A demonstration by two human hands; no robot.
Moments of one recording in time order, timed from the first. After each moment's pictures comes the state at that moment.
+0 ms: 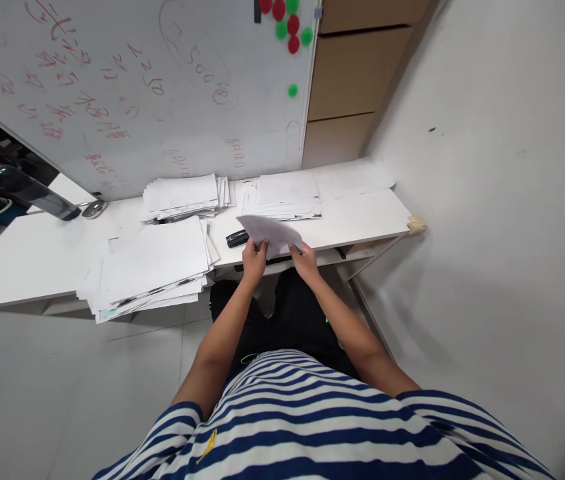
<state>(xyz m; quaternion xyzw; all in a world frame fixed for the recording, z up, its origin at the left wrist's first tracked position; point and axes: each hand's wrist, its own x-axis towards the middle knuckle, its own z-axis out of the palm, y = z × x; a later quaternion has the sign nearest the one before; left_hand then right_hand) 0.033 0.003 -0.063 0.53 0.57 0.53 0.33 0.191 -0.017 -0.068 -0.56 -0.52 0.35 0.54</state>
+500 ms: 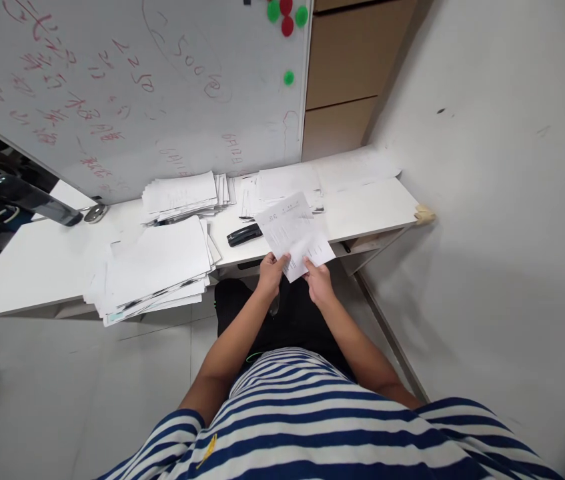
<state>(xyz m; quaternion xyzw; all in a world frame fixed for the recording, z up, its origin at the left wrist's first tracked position) 0.069 -0.041 -0.063 0.30 0.52 0.49 0.63 0.186 -0.069 -0.096 -0.46 -0.18 0.57 0.66</state>
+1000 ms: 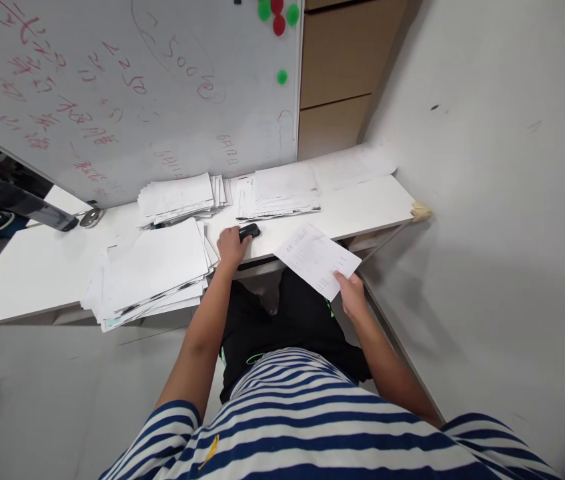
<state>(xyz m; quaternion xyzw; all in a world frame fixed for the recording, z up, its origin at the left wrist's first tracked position) -0.033 0.053 -0.051 0.69 0.67 0.26 0.08 0.263 -0.111 -0.123 -0.61 -0.18 0.44 0.64</state>
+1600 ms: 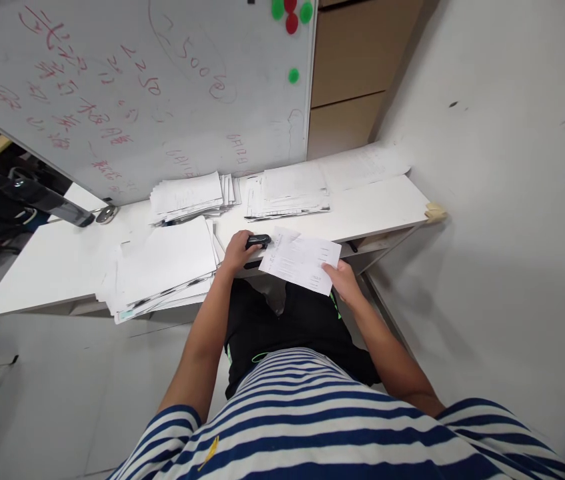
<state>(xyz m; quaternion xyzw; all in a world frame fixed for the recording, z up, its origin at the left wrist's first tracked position) -0.064 0.046 -0.063 0.80 0.53 0.23 0.16 0.247 -0.076 -0.112 -0.61 -0.32 0.51 0.52</state>
